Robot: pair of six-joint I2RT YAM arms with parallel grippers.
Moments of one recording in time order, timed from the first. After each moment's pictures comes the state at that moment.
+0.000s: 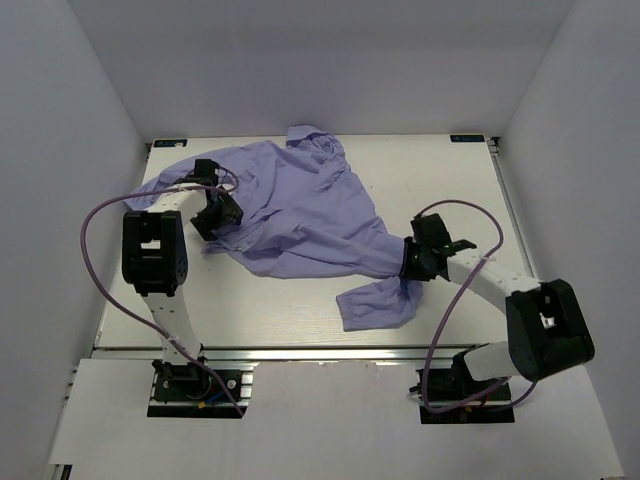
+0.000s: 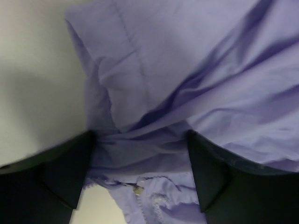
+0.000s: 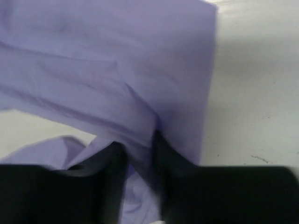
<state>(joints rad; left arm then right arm) -0.03 1.96 1.39 -0.60 -0.09 -0.68 0.38 1.36 0.69 -0.37 0.00 0.43</state>
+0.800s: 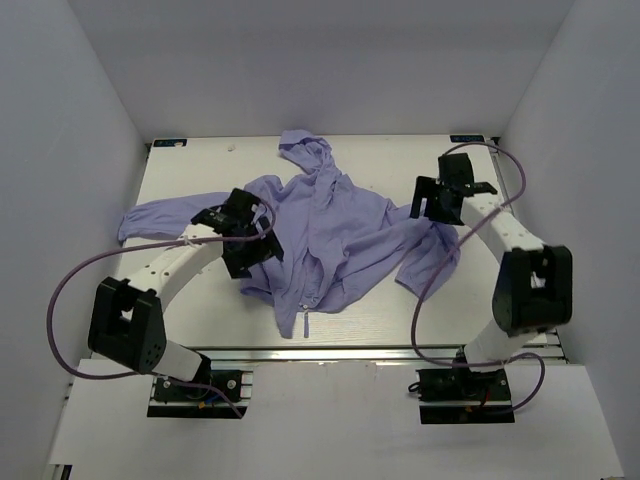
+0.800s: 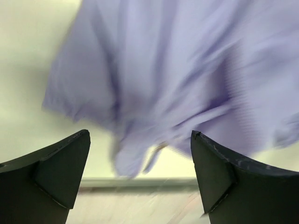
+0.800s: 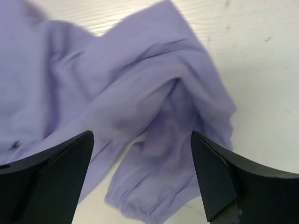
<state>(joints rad) -0.41 1.44 1.00 -0.78 0.04 -0.81 0.15 1.68 1.24 -0.53 0.09 0.25</state>
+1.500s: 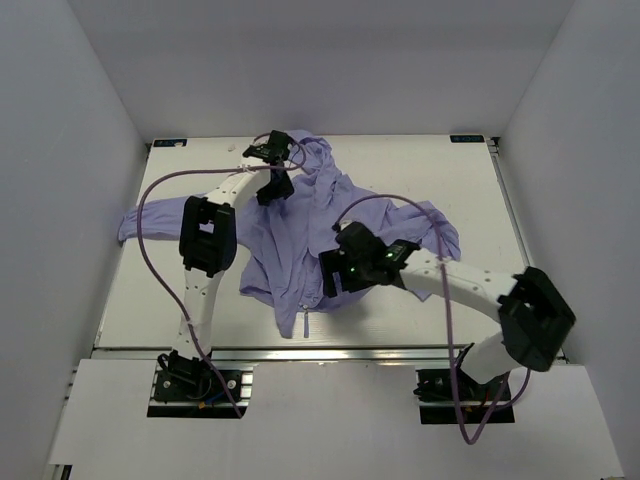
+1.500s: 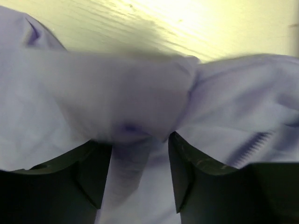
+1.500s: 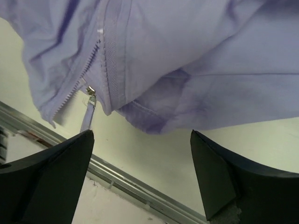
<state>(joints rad) -0.36 2.33 2.06 -0.85 -0.30 -0.67 0.90 1.45 0.98 -0.48 -0.01 0.51</state>
